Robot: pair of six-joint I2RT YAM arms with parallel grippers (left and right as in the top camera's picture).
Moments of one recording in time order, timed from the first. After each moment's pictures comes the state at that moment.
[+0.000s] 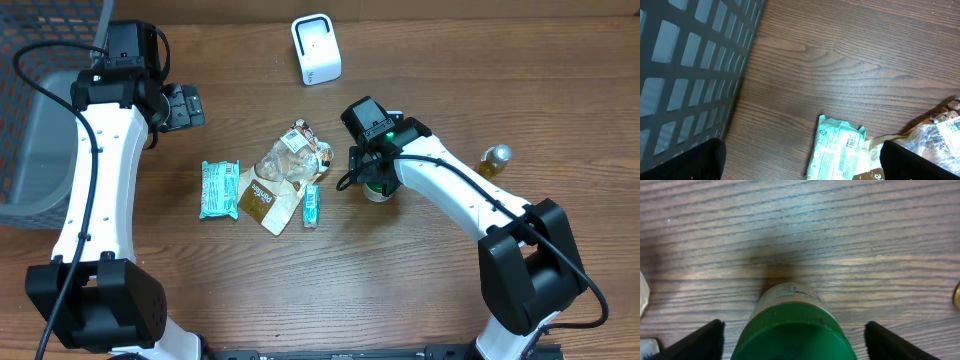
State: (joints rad) left arm 0.05 1.75 1.67 -1.07 -0.16 -0.21; right arm 0.53 1.87 1.37 -0.86 0.25 0.57
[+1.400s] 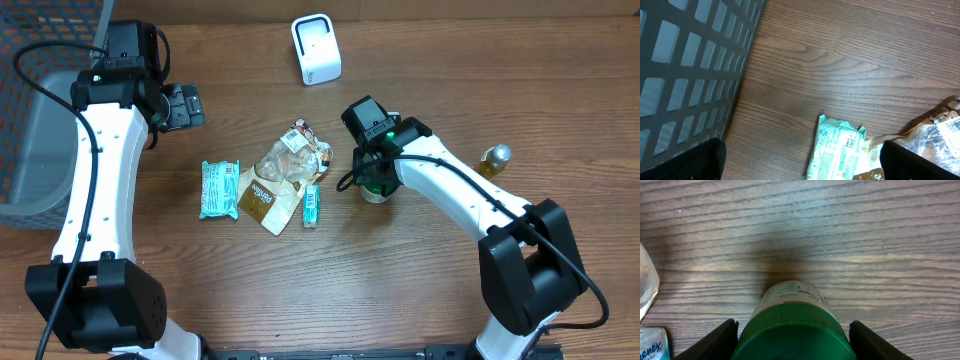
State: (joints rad) left arm 0.05 1.75 1.67 -1.07 -0.16 -0.21; right arm 0.53 1.87 1.37 -0.87 0.21 0.54
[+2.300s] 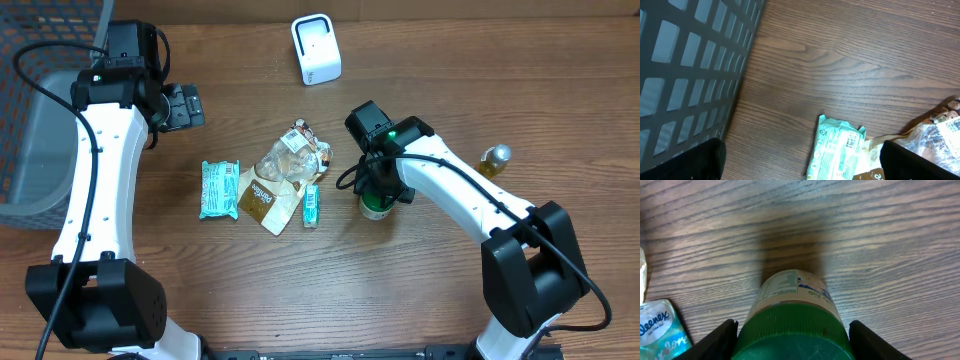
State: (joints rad) left arm 0.05 1.75 1.67 -1.07 -0.16 -0.21; right arm 0.53 1.87 1.37 -1.01 0.08 0.74
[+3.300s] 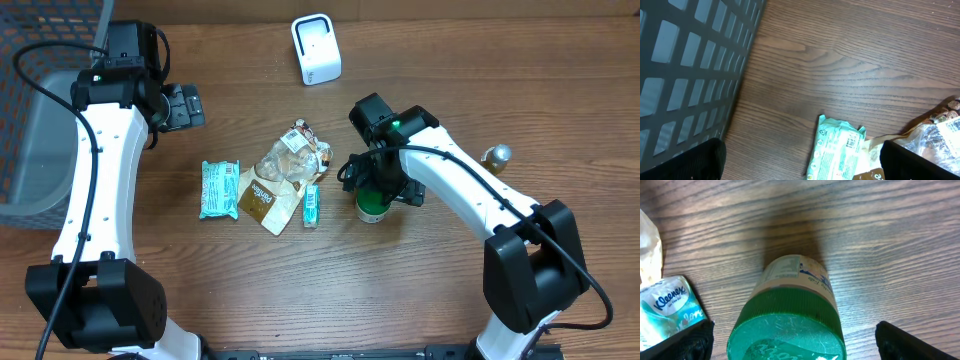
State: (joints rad) left arm 0.05 1.75 1.67 -1.07 -0.16 -0.21; right arm 0.51 1.88 1.44 -1.11 -0.01 0.72
